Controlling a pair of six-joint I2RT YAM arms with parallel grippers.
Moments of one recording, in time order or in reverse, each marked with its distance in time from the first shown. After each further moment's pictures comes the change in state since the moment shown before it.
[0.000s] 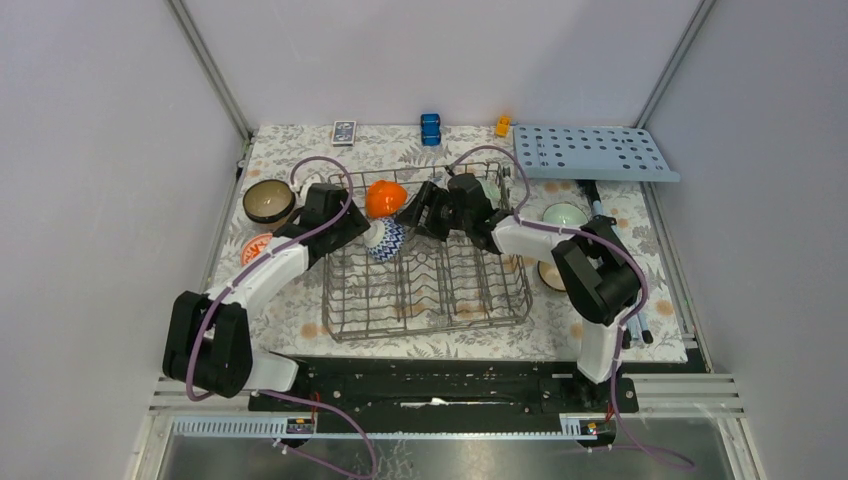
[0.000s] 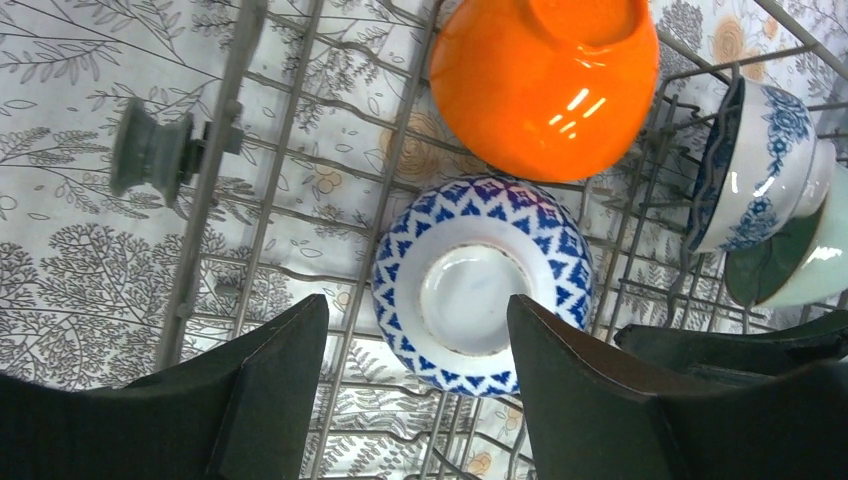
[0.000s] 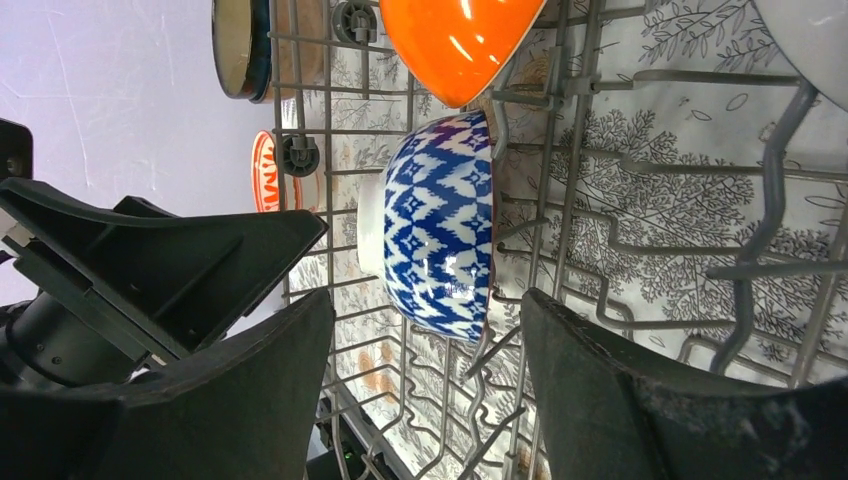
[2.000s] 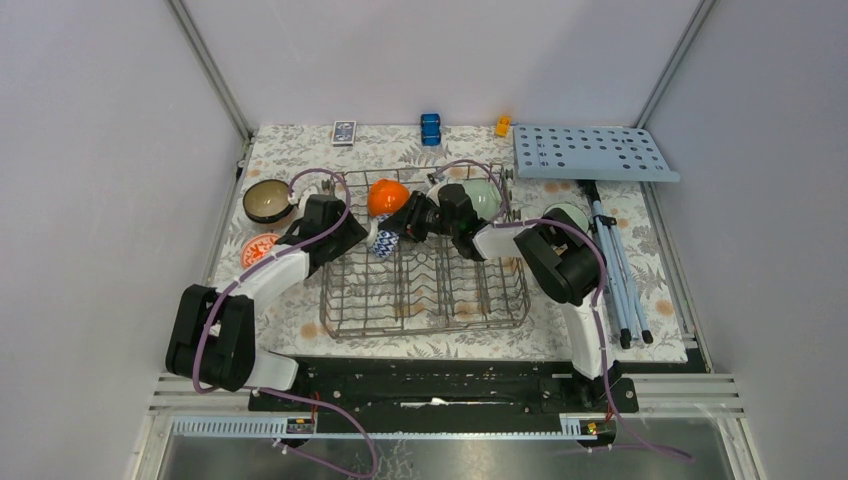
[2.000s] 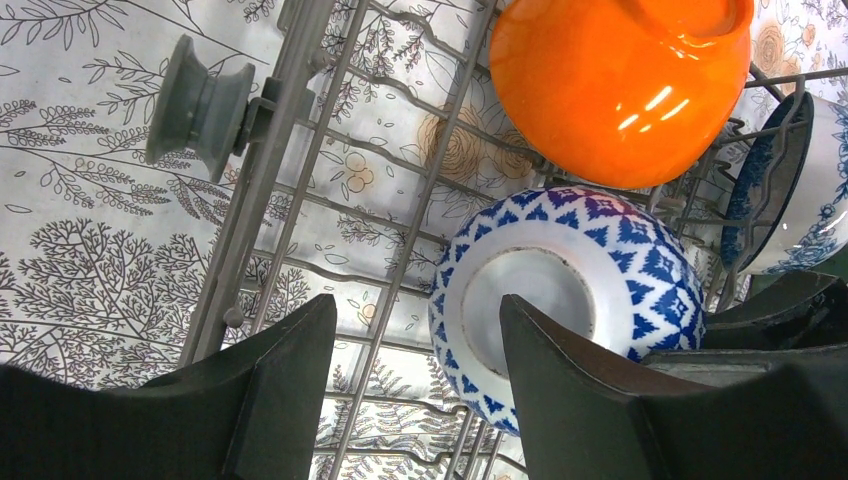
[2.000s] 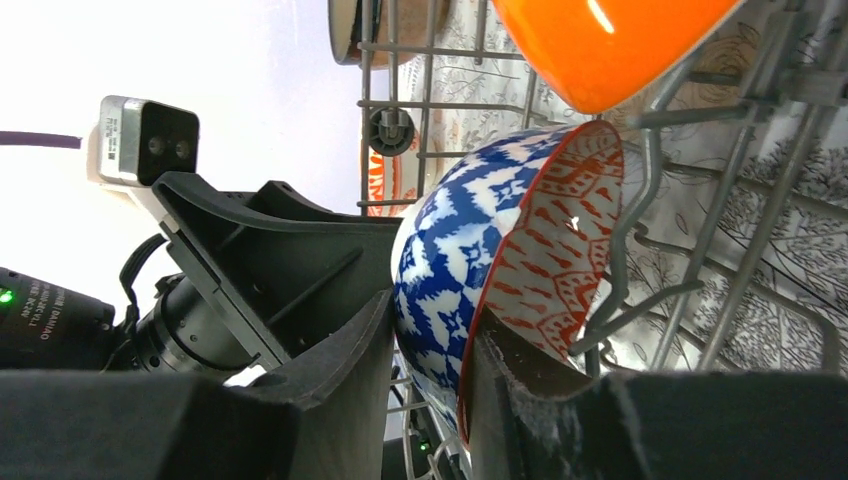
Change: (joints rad) left arm 0.044 0.028 -0.121 0.146 0.035 -0.030; right arm 0.026 0.246 0.048 0.412 -0.193 0.232
